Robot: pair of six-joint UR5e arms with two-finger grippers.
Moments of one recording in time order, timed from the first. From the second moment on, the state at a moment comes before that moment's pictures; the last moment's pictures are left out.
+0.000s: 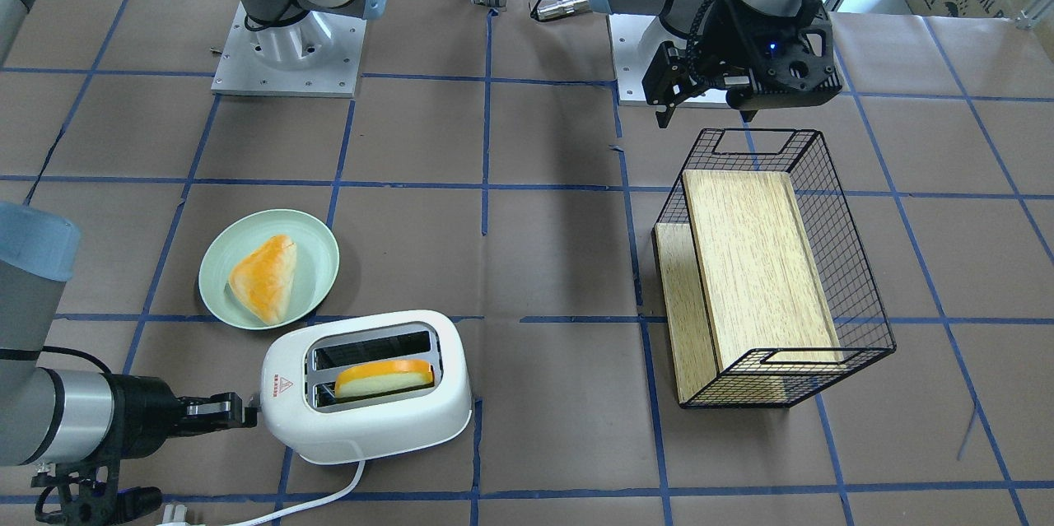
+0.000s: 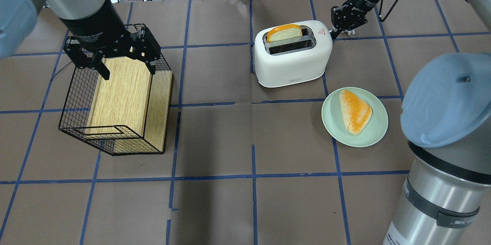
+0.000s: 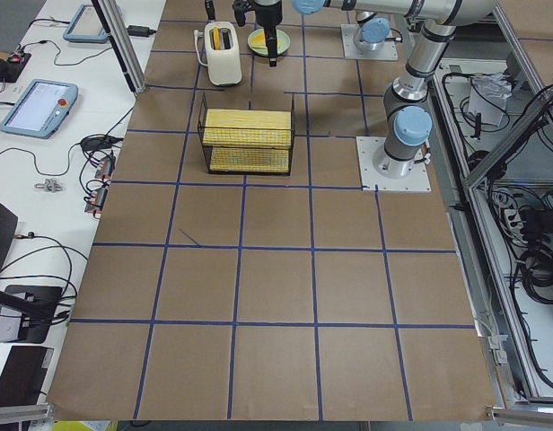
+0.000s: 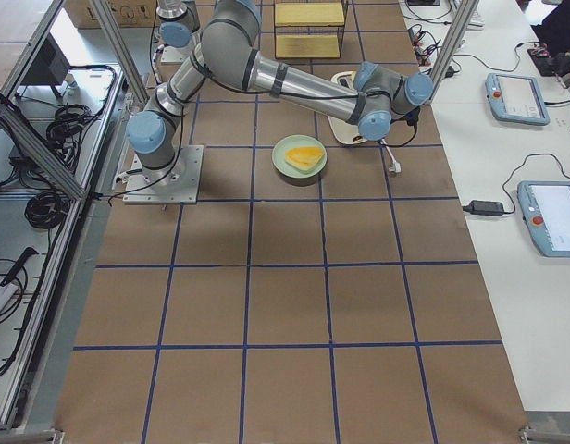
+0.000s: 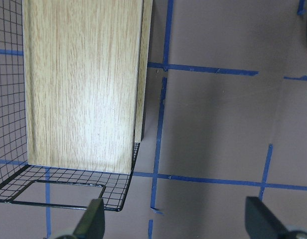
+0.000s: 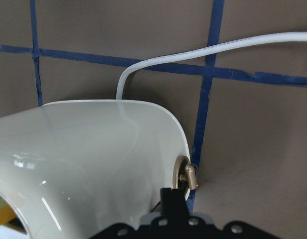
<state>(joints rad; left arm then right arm) -1.60 -1.56 -1.53 -1.70 1.58 -0.13 1.39 -0.85 1.11 -1.56 -1.18 -0.36</state>
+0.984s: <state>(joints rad) -1.60 -1.56 -1.53 -1.70 1.58 -0.13 1.39 -0.83 1.11 -1.55 -1.18 -0.35</state>
